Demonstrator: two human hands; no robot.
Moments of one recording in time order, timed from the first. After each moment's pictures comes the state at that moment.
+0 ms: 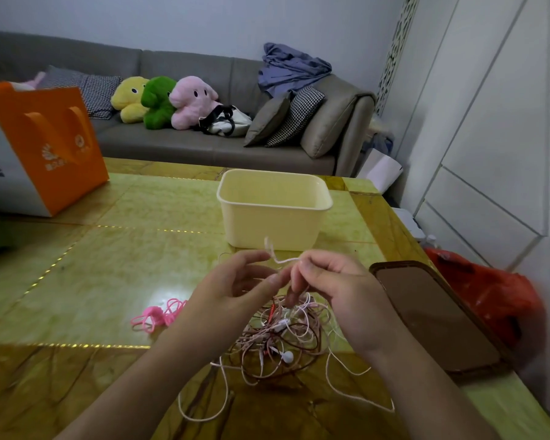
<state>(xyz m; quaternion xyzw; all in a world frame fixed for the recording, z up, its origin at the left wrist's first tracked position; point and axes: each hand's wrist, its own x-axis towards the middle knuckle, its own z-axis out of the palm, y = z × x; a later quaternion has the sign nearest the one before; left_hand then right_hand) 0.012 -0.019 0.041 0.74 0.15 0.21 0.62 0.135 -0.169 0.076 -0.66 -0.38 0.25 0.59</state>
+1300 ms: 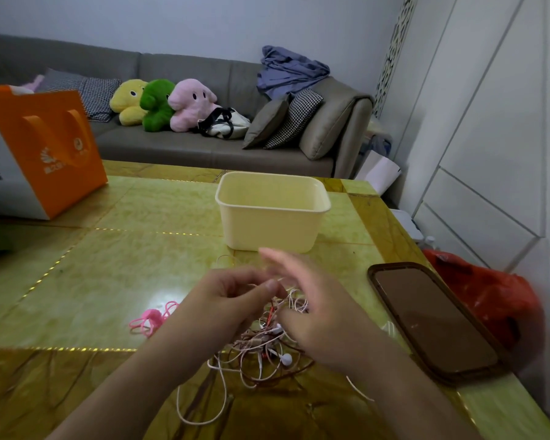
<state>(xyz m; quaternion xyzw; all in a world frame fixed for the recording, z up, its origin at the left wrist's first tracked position) 0.004 -0.019 0.051 0.71 0.14 0.15 0.68 0.120 -0.167 0.071 -0.76 -0.50 0.15 0.39</state>
